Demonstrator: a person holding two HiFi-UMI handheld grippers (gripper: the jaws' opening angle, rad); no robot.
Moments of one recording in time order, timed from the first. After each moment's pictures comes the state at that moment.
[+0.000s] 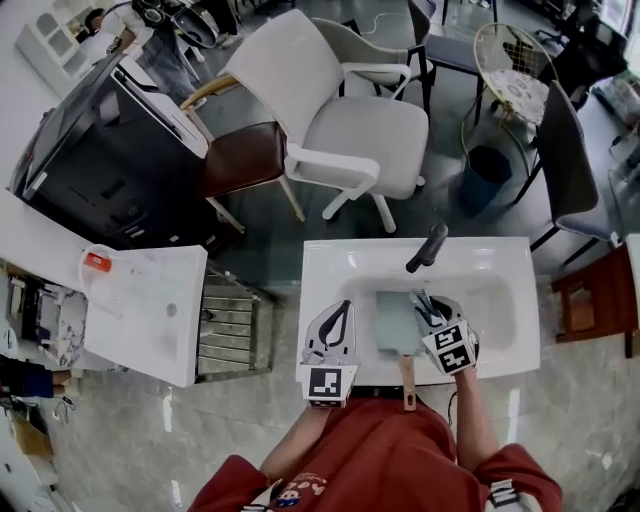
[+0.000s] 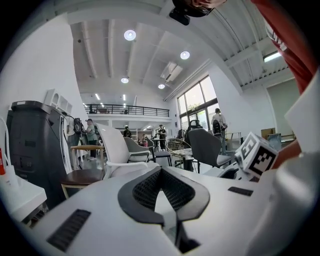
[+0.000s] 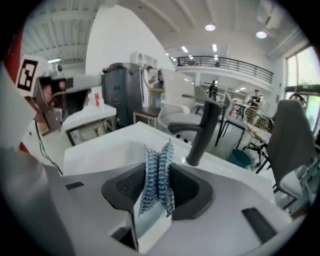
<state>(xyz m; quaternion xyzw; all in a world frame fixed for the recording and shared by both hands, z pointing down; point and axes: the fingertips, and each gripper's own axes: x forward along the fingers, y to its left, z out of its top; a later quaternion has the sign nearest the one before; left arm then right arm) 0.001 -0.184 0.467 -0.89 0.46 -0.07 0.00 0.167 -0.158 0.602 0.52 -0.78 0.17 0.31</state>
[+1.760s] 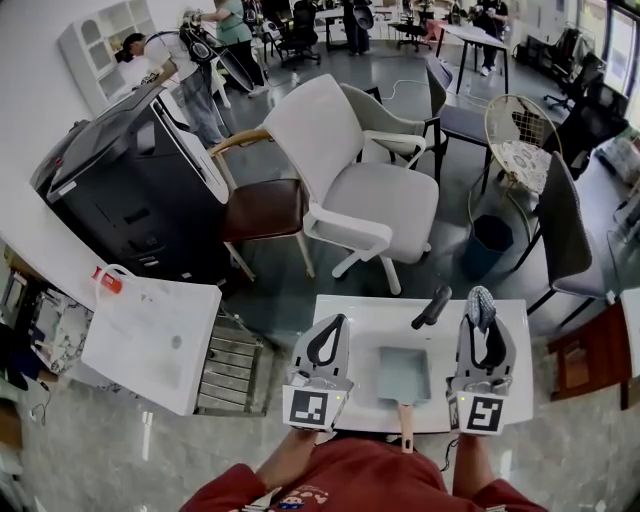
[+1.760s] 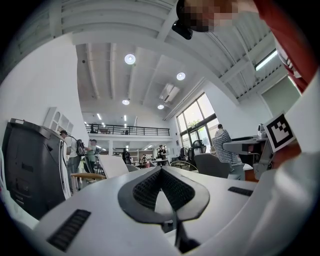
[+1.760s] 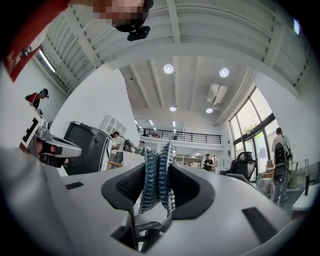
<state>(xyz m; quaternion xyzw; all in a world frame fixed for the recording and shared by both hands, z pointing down) -0.016 -0.214 0.337 -0.89 0.46 0.00 0.05 0.212 -0.158 0.313 0.71 -0.69 -0.14 0.00</state>
